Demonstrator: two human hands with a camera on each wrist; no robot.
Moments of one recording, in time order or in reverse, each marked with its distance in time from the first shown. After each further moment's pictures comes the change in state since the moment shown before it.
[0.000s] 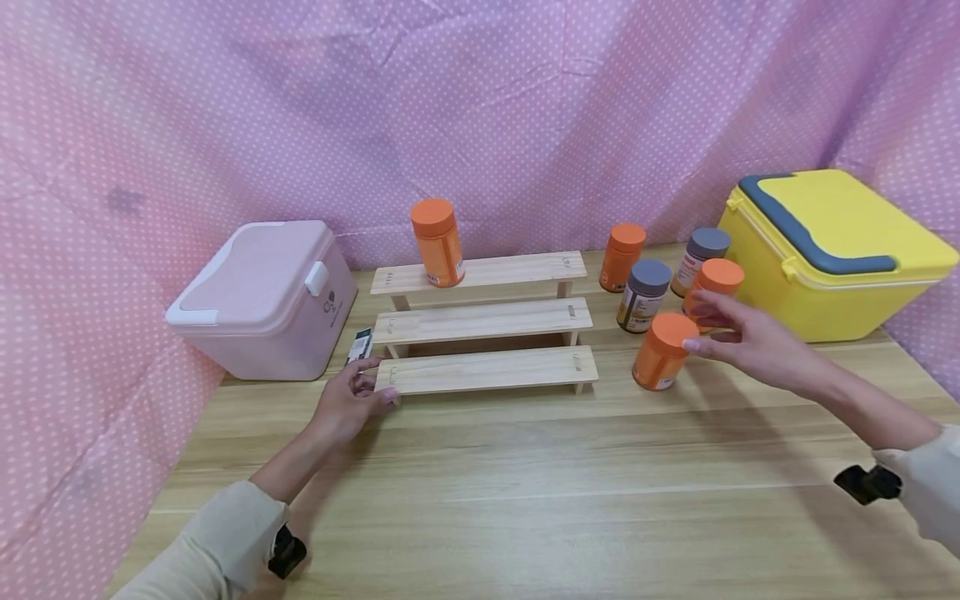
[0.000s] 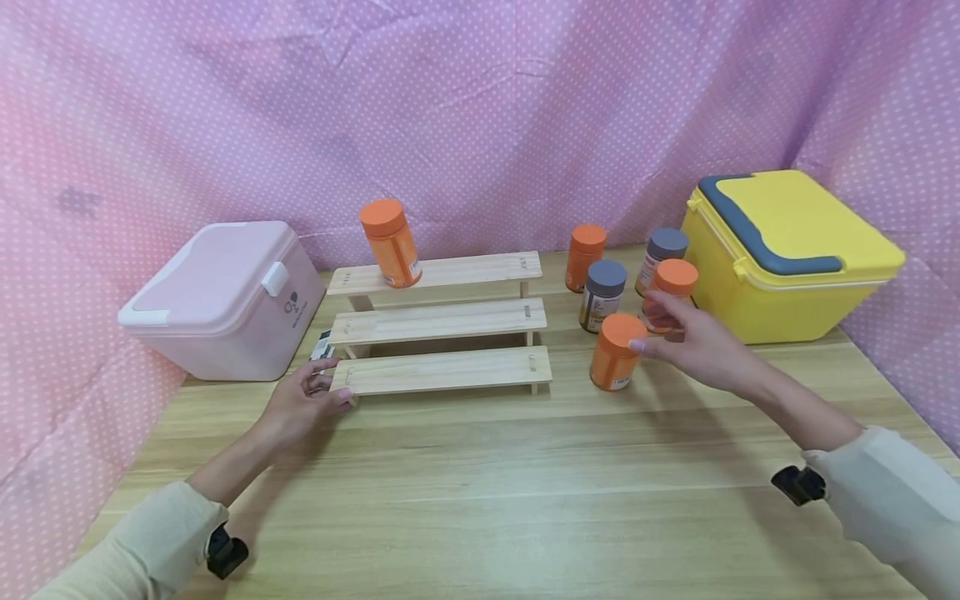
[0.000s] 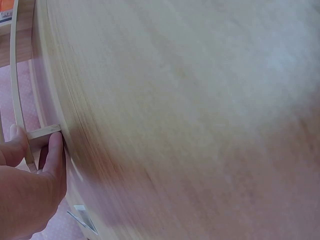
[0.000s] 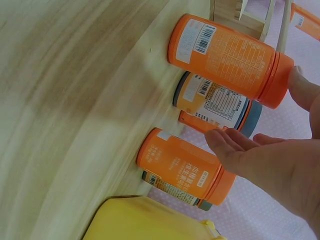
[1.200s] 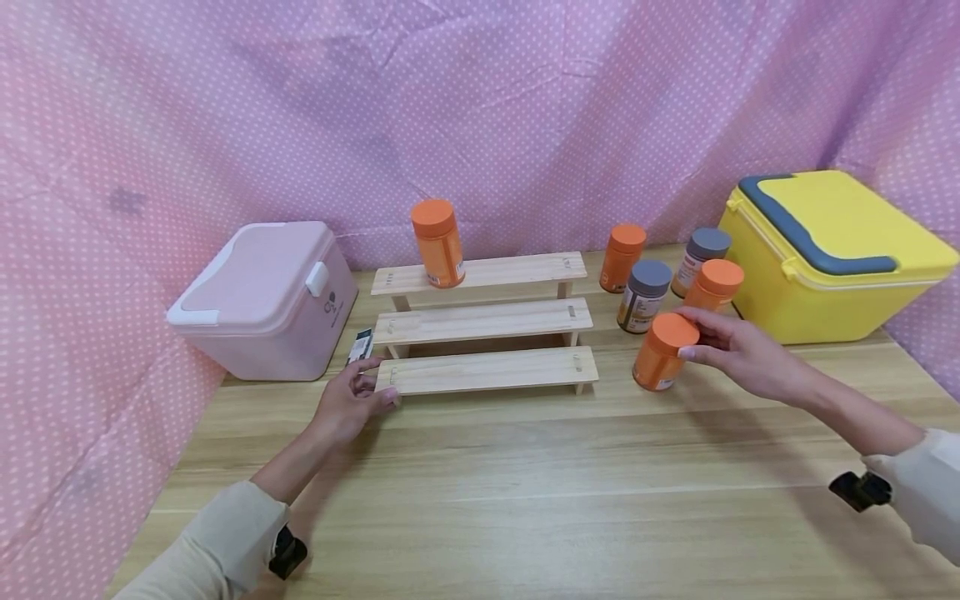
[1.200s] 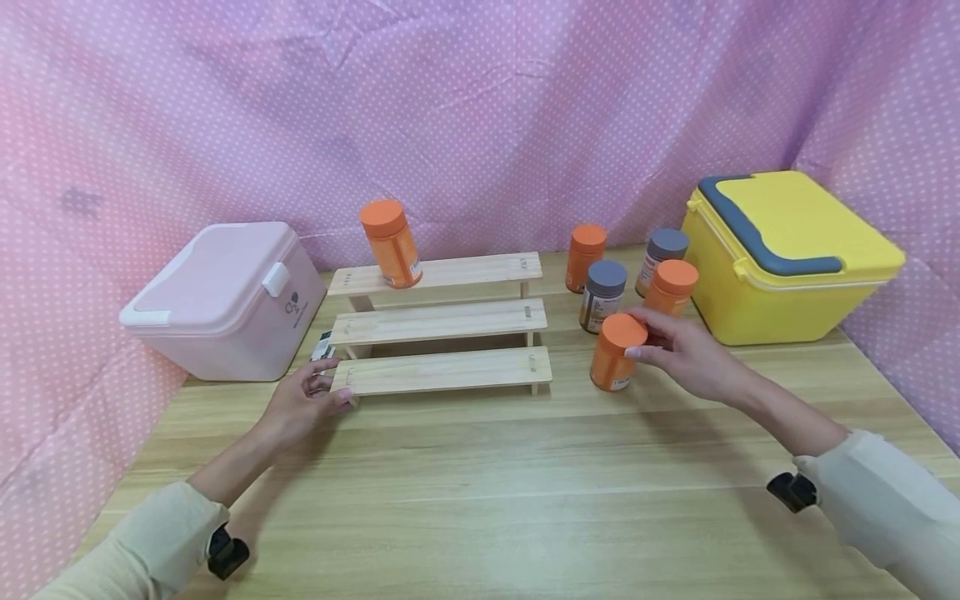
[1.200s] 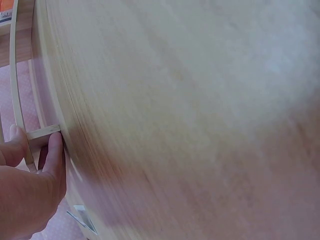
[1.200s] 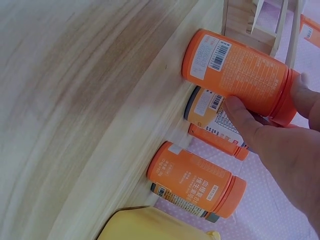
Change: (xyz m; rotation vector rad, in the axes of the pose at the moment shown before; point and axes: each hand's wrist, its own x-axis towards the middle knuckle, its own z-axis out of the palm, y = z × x) left_hand -0.001 0.000 0.000 -0.057 -0.013 0.011; right_hand -0.002 -0.001 0.013 0.048 -0.057 -0.049
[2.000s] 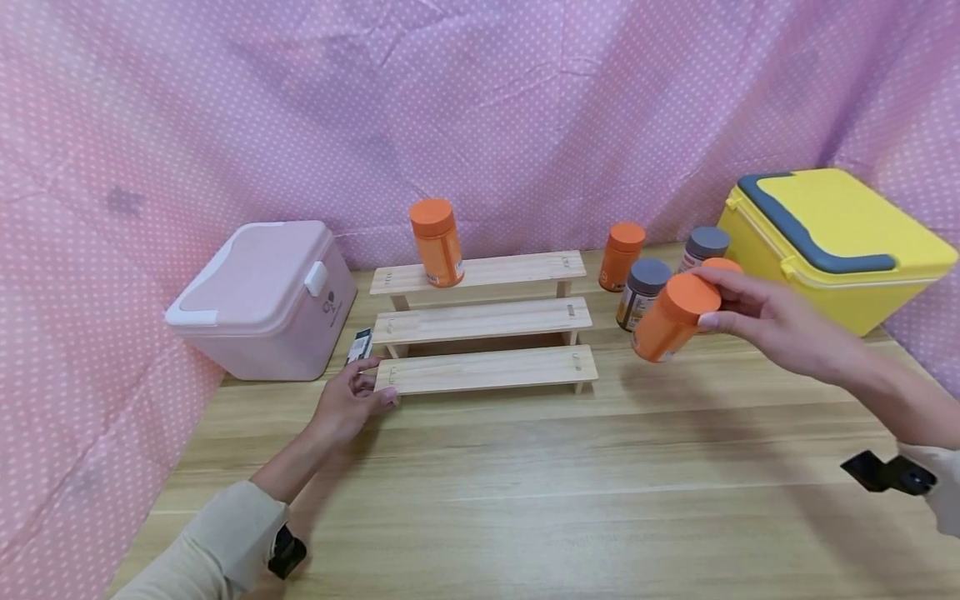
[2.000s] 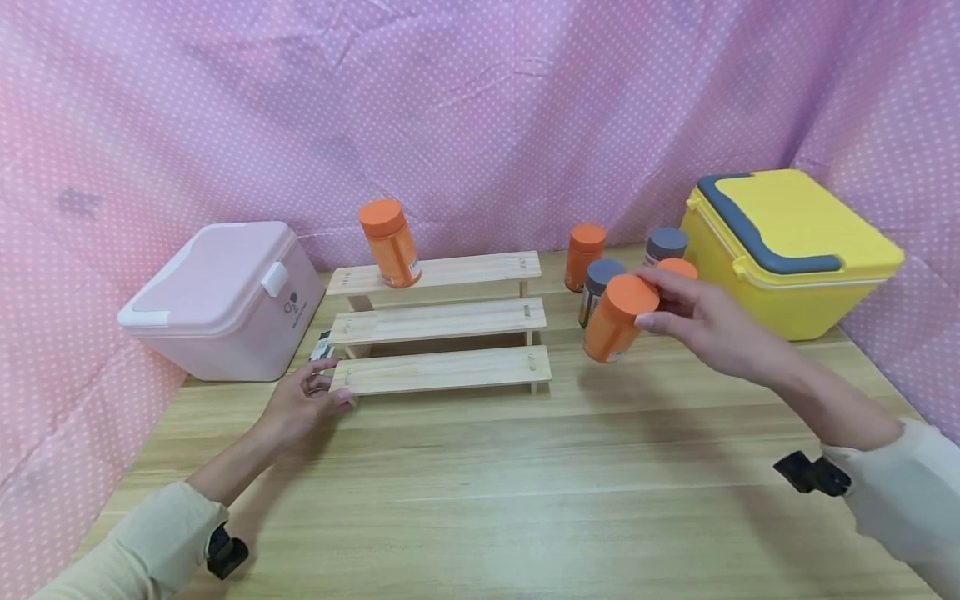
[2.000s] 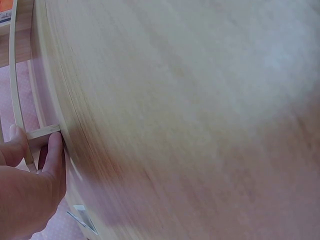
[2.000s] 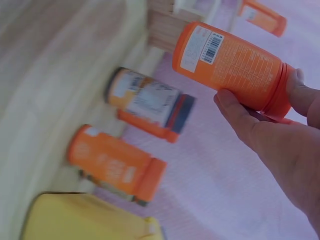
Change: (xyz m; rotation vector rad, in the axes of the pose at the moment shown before) left_hand 0.001 0.001 0.001 0.004 0.011 -0.012; right_hand -0.002 -0.041 -0.031 0.036 0.105 -0.143
